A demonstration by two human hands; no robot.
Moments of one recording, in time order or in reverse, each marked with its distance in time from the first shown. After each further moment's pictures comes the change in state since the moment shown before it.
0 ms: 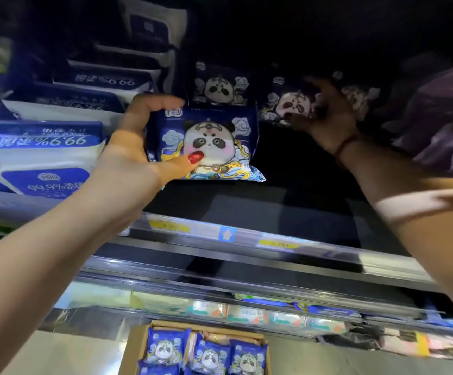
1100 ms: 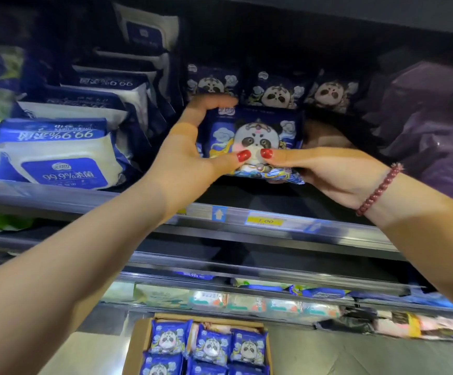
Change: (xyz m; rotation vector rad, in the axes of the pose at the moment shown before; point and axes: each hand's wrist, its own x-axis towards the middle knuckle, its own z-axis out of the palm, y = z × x) left_hand -0.018 0.050 0.047 -0.074 -0.196 -0.014; right_hand -0.115 -0.091 -0.035 0.707 -0.494 0.344
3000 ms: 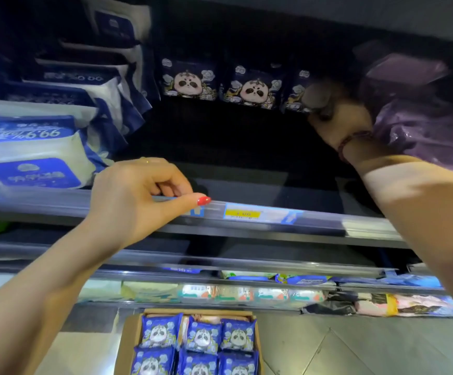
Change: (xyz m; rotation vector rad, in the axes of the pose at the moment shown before) left_hand -0.039 -0.028 -0.021 0.578 0.017 0.185; right_hand 0.071 0.035 -0.139 -1.334 0.709 -0.047
